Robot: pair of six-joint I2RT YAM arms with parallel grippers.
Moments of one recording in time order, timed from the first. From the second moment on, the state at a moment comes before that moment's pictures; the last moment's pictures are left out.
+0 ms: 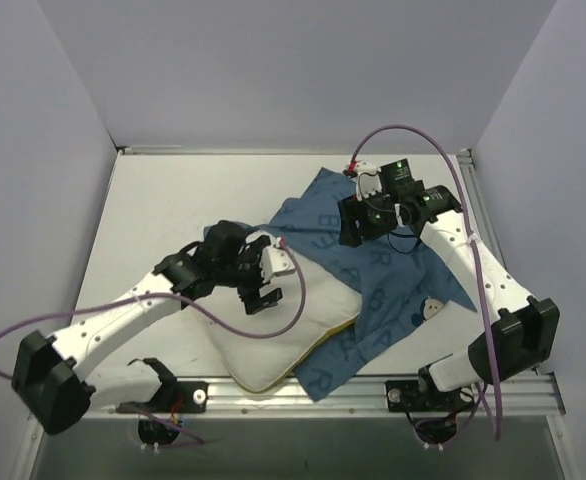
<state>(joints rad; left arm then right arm) -0.70 1.16 0.93 -0.50 0.40 0.51 0.36 1.48 1.41 -0.83 -0.33 -0.06</state>
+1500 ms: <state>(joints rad) -0.70 1.36 0.90 0.01 0.29 -0.49 0.54 1.46 1.41 -0.65 -0.73 0.21</state>
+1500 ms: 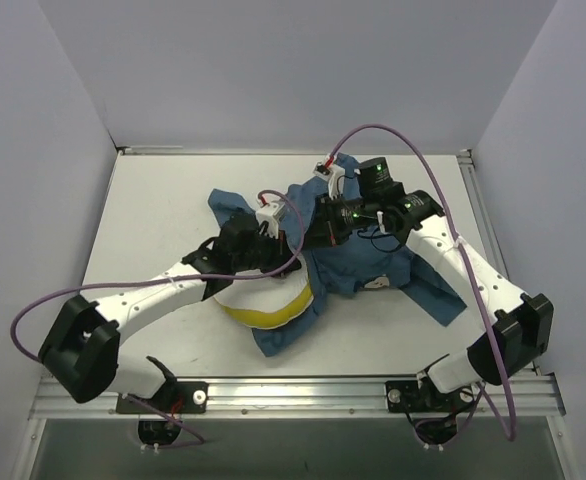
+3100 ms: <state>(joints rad) -0.02 2.08 1.55 -0.37 0.46 -0.04 0.83 2.19 1.85 -0.89 -0.15 -0.28</state>
